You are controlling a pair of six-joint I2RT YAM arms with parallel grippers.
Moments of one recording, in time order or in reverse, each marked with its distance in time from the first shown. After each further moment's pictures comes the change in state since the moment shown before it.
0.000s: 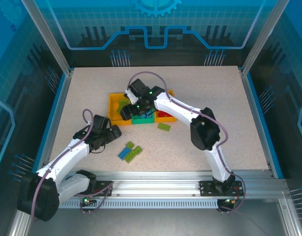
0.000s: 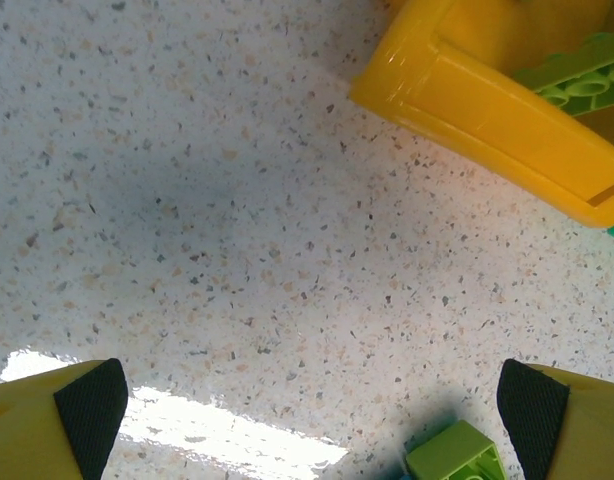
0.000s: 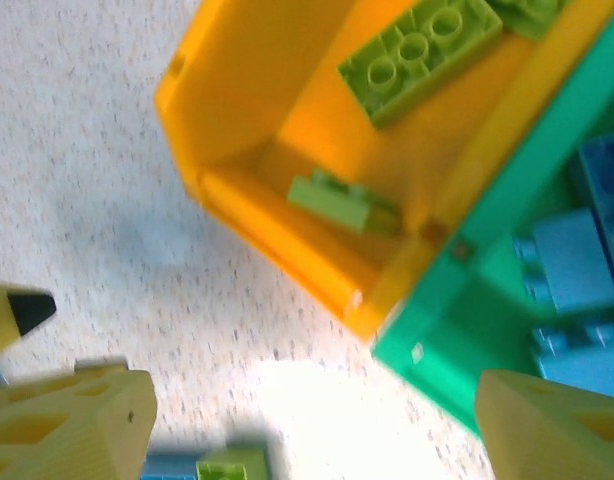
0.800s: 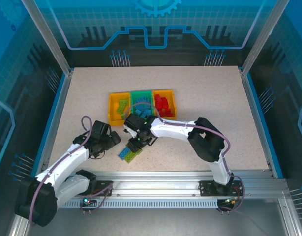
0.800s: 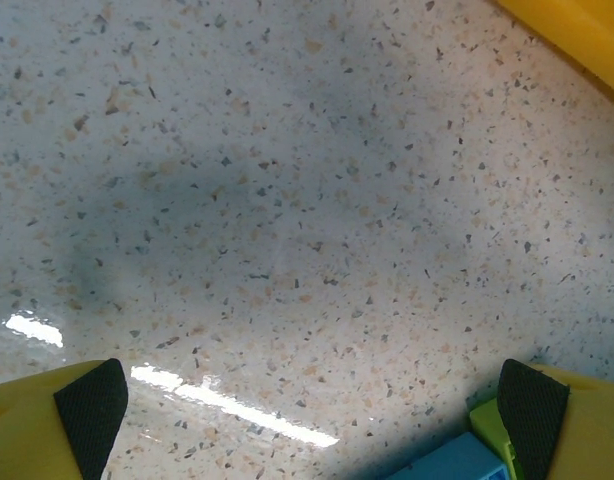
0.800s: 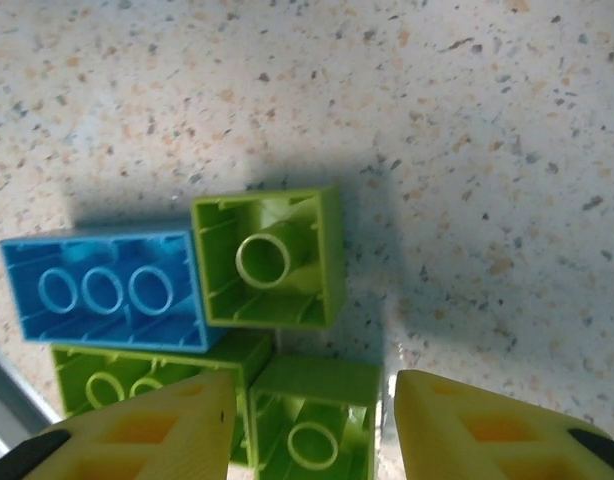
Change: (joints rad) left arm -0.022 -0.064 -0.074 -0.064 0.013 -0.084; right arm 0.211 -0.085 -0.406 0.098 0.083 0.031
